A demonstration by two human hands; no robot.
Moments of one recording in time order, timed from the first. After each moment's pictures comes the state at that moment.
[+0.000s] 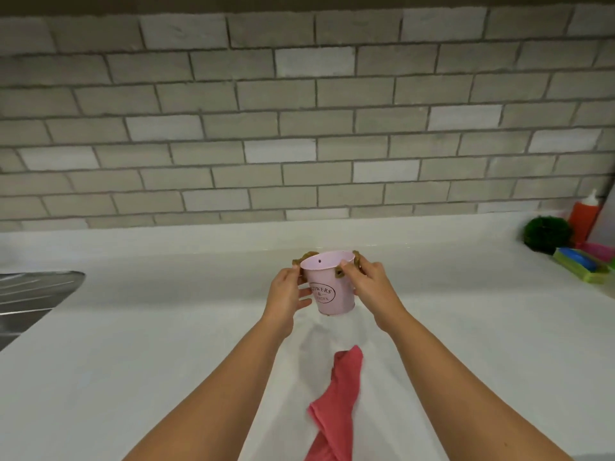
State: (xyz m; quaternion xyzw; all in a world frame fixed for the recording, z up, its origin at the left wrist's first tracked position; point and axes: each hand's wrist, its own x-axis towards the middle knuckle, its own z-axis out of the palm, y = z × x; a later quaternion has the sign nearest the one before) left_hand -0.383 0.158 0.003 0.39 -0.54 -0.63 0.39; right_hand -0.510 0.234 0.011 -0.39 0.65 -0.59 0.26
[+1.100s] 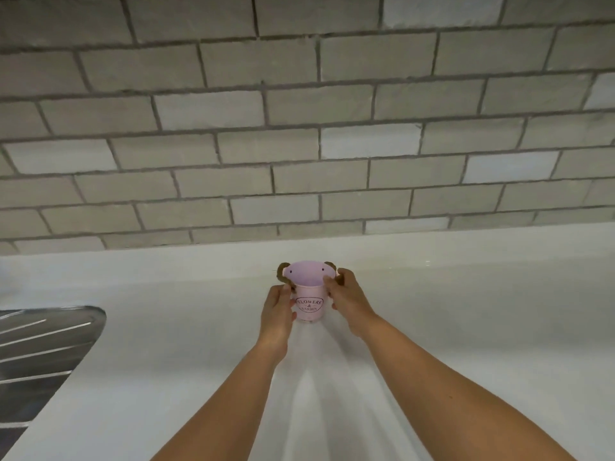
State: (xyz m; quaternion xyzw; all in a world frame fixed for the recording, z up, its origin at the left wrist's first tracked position) left_hand -0.288 -0.118 -0.055 0.43 -0.53 -0.61 0.41; right_hand -0.414 -0.082 -0.051 -0.33 0.68 -0.56 0.34
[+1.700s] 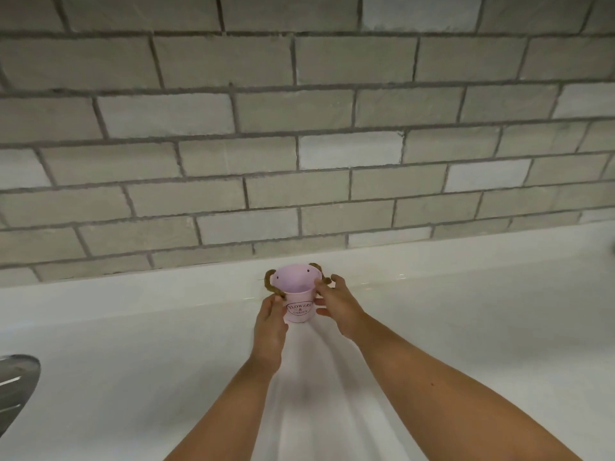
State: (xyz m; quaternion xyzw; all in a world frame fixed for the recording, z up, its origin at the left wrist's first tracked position) left_hand -0.325 -0.158 -0.065 0.36 -0.53 -0.66 0.40; right_hand -0.446 -0.121 -0.045 -0.26 0.66 -0.59 0.38
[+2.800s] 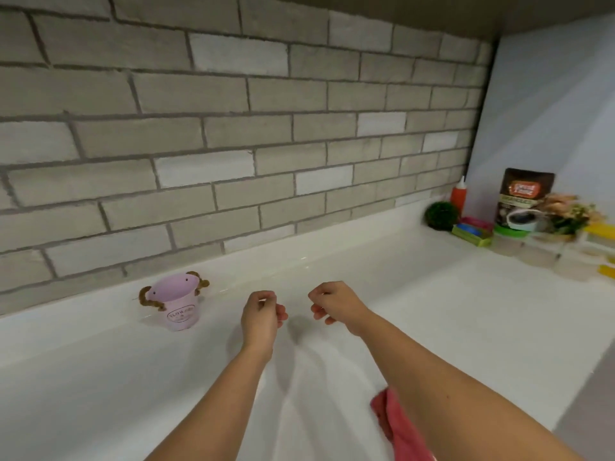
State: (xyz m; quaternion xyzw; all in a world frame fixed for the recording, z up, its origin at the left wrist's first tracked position) left_hand -0.411 0.010 -0.027 0.34 -0.61 -0.65 0.31; right_hand -0.501 0.121 -0.001 -0.25 0.80 -0.50 0.23
